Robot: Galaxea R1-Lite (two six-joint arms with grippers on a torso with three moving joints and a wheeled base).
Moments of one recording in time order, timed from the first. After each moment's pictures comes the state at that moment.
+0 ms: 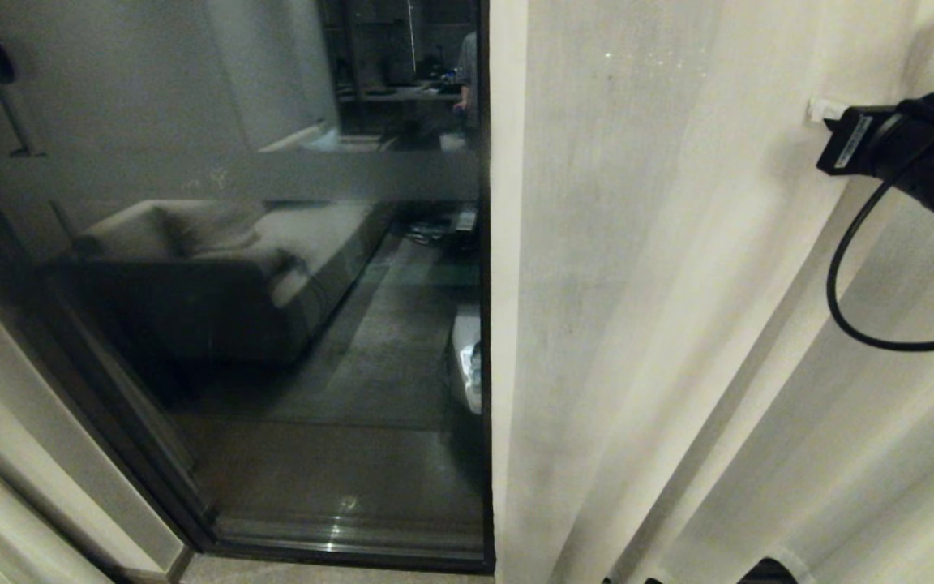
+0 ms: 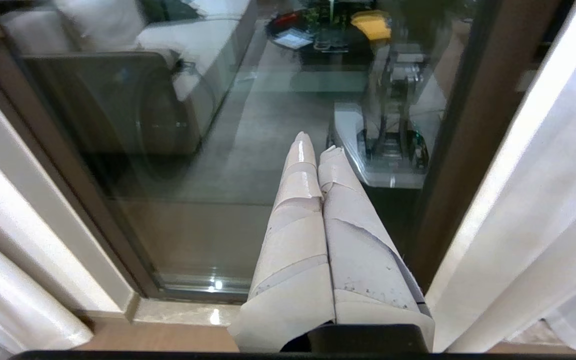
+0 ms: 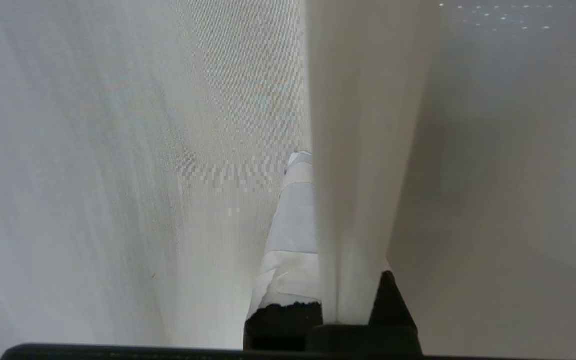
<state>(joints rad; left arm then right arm) 0.00 0.00 -0.01 0.02 0.00 0.03 0.06 1.60 -1.13 -0.68 0.03 -0.03</state>
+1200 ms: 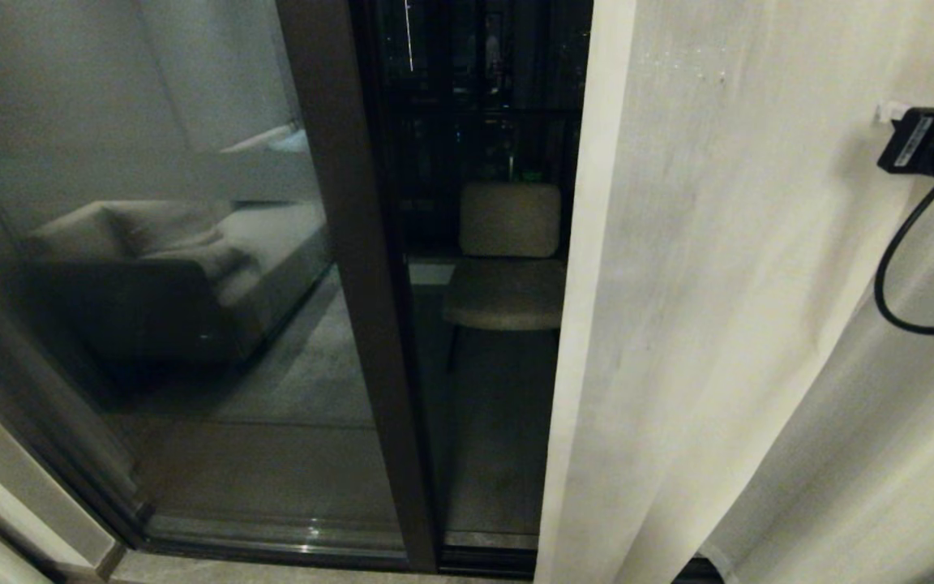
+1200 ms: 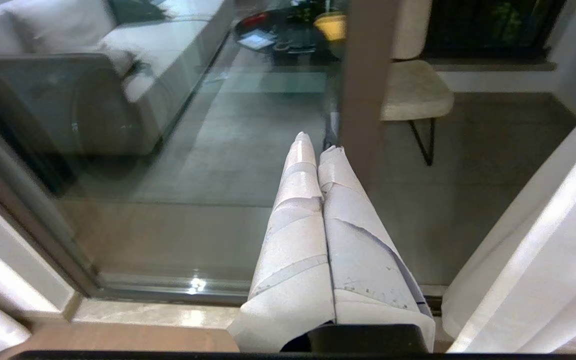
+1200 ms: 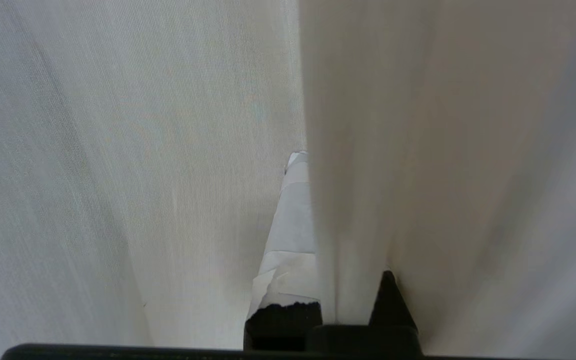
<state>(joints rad) 0.00 0.00 -0.01 0.02 0.00 0.03 -0.10 1.60 -1.13 -0.69 0.03 -0.03</state>
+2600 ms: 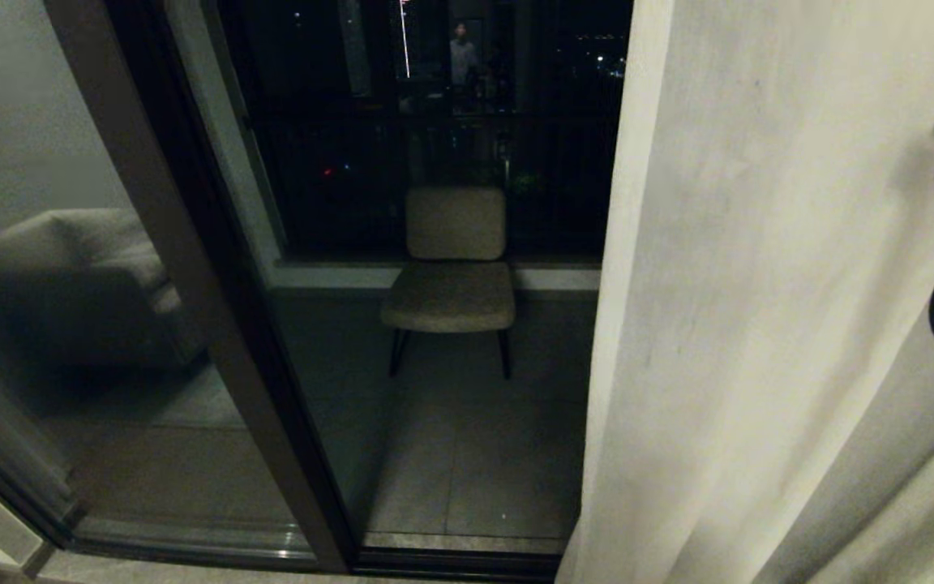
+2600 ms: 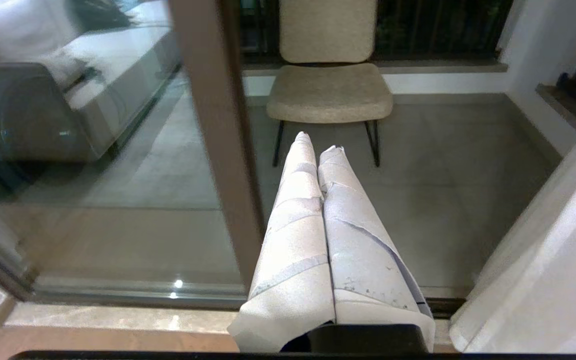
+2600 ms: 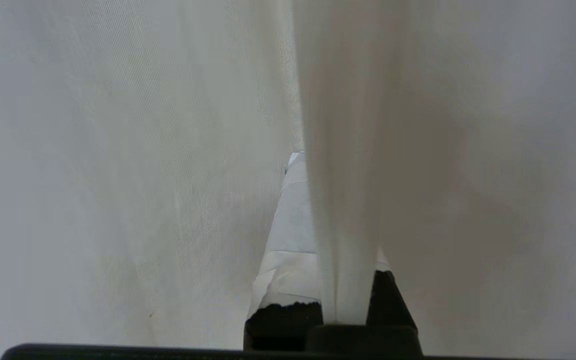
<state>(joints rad) 0.00 0.00 -0.01 0.02 0.00 0.02 -0.18 1.51 -1.00 -0.68 0.04 -0.03</state>
